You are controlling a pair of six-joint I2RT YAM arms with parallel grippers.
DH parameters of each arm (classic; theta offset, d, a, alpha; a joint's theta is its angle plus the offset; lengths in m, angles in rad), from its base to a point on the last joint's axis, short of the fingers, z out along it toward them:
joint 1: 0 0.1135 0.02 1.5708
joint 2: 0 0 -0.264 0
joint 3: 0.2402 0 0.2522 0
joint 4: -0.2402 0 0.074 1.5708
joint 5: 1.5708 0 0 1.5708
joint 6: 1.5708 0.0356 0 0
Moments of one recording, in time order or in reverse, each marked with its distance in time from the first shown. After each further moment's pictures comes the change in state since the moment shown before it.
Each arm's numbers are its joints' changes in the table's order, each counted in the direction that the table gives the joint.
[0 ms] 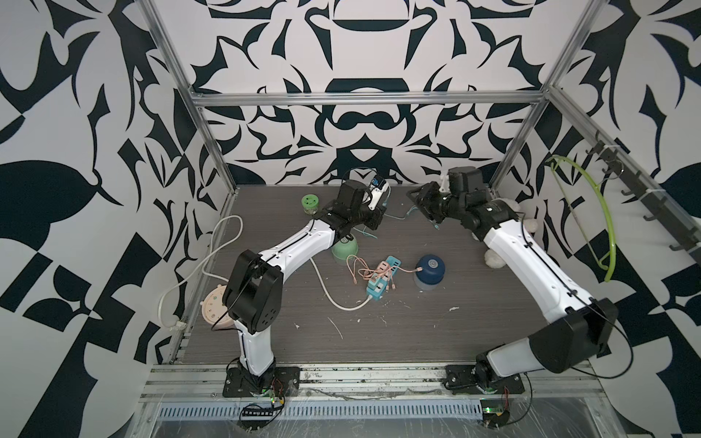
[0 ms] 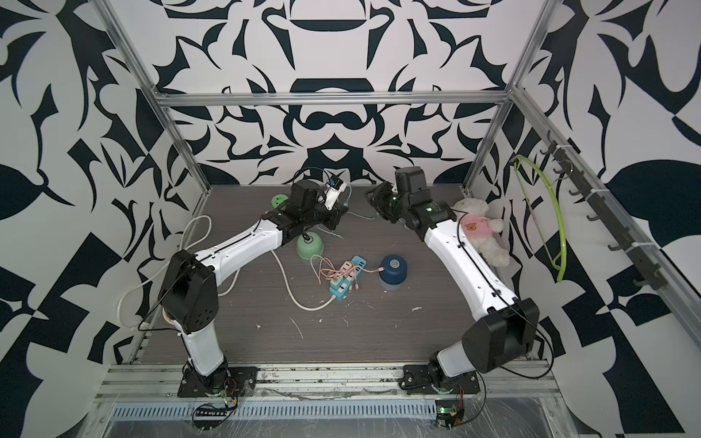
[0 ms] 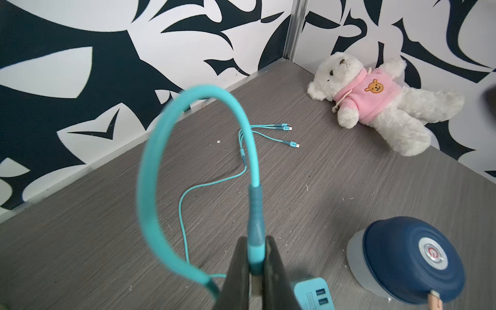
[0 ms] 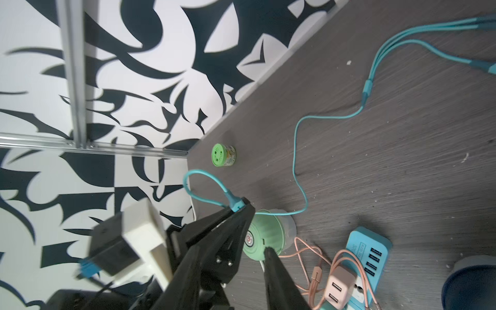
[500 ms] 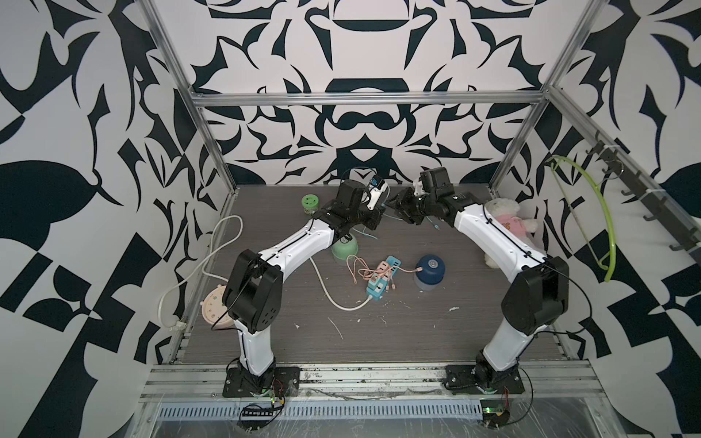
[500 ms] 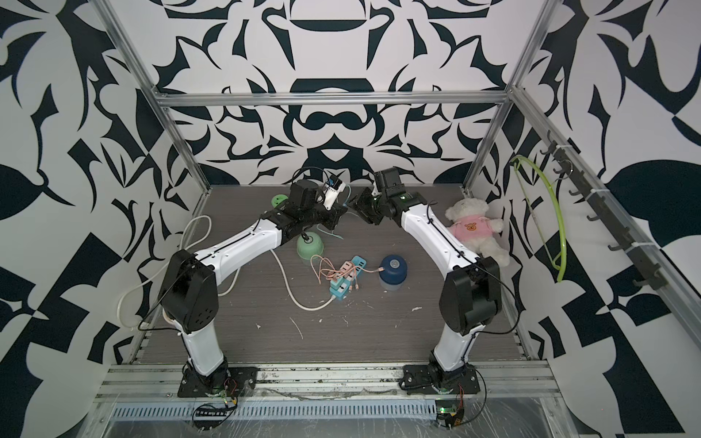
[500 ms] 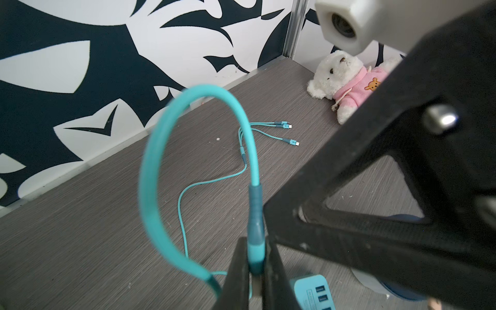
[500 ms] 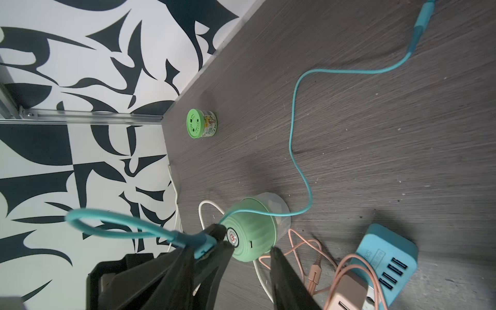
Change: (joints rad) left arm 0.000 -0.001 0.001 -0.006 0.010 -0.003; right arm 0.034 -0.269 0.095 -0.013 -0.124 -0.024
